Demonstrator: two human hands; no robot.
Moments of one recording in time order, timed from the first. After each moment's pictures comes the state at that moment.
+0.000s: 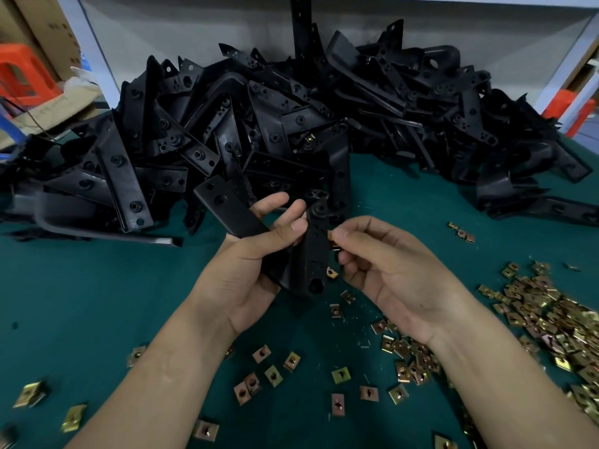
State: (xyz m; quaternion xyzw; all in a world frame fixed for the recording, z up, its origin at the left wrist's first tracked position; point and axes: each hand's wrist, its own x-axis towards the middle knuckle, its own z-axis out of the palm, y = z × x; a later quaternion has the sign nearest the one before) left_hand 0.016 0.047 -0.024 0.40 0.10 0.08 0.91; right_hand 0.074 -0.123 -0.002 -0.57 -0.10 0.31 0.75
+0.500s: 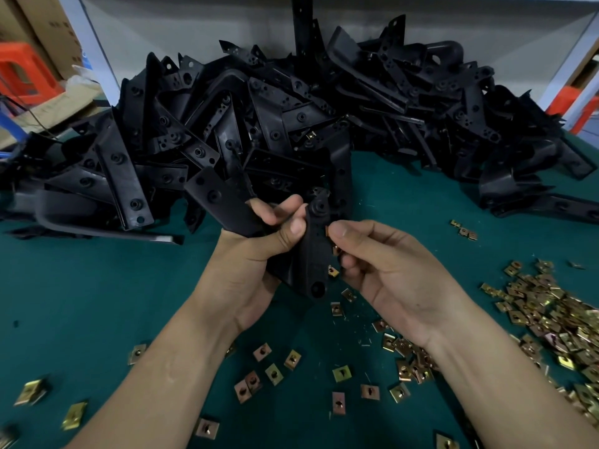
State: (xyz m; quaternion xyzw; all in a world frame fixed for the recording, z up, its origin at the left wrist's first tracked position) left_hand 0.018 0.045 -0.031 0.42 0.07 0.16 0.89; right_hand 0.070 -0.120 -0.003 -0.54 -0.09 0.31 0.78
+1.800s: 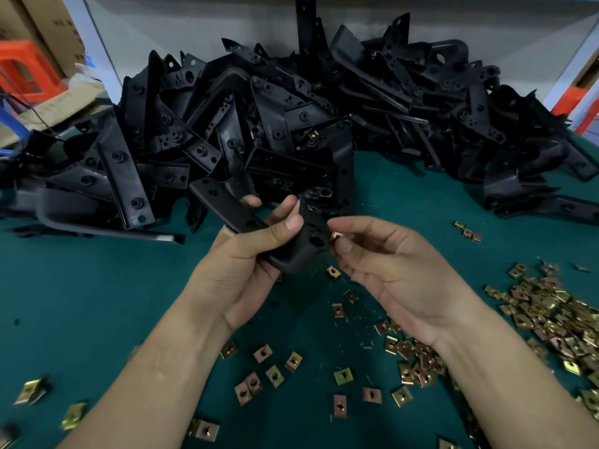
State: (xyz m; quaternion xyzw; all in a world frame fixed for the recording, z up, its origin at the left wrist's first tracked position) left_hand 0.017 0.052 -0.025 0.35 0.10 0.12 0.92; right_hand 0.075 -0.124 -0.009 -0.56 -0.15 0.30 0.76
